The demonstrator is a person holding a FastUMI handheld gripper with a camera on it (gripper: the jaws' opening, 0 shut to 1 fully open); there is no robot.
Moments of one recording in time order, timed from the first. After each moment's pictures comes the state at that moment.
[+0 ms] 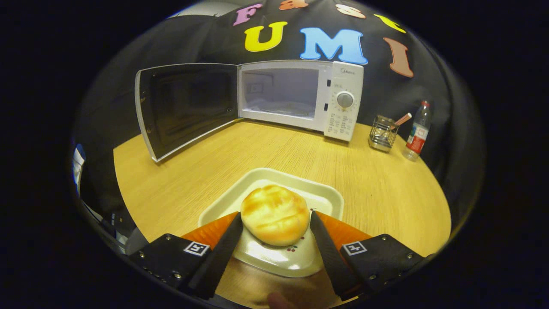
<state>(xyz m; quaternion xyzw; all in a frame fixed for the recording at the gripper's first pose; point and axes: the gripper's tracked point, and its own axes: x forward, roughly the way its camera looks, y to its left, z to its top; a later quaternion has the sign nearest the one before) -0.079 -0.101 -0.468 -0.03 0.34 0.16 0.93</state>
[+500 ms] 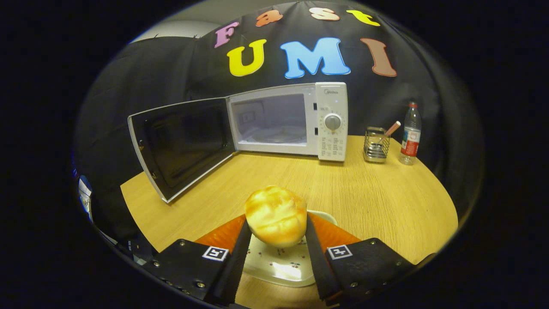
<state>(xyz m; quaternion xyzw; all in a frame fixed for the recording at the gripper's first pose) -0.050 -0.088 -0.400 0.01 0.25 0.14 0.96</state>
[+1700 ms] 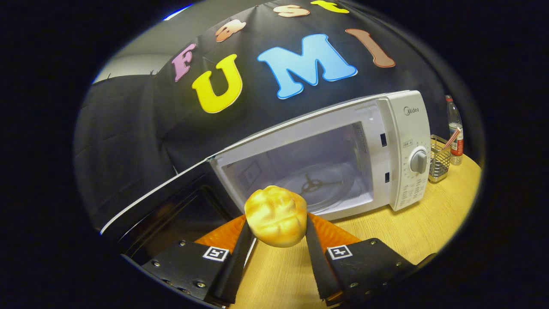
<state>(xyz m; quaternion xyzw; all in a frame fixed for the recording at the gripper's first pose) 0.200 0.040 -0.360 0.18 0.18 0.04 0.97</state>
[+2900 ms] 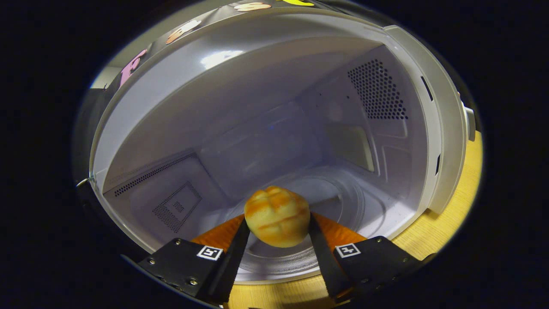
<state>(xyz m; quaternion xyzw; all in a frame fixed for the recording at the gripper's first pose) 0.345 0.019 -0.436 0.23 0.15 -0.09 0.96</state>
